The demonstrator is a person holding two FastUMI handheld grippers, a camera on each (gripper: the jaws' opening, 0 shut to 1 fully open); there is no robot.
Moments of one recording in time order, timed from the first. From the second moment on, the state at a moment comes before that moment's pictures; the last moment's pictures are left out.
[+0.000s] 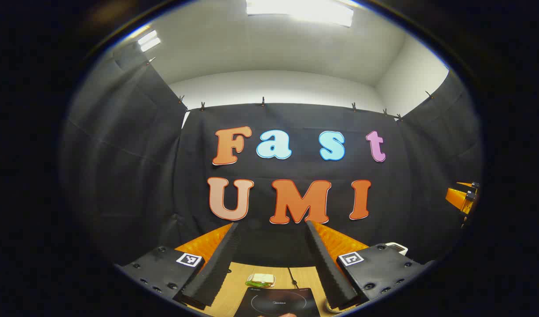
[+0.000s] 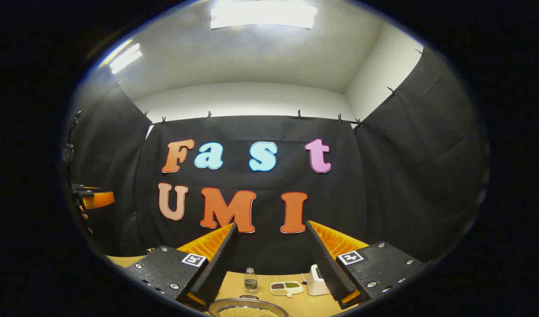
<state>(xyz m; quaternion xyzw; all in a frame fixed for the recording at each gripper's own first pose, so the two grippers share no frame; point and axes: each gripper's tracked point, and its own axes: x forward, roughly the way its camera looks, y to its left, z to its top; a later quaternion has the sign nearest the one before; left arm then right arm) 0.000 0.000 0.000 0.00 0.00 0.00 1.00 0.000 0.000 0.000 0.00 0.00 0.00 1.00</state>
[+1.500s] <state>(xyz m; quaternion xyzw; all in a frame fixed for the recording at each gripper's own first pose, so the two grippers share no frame) -0.002 0.017 -0.021 -0.01 -0.01 0.01 1.00 -0.011 0.007 -0.059 0.02 0.06 0.02 1.00</state>
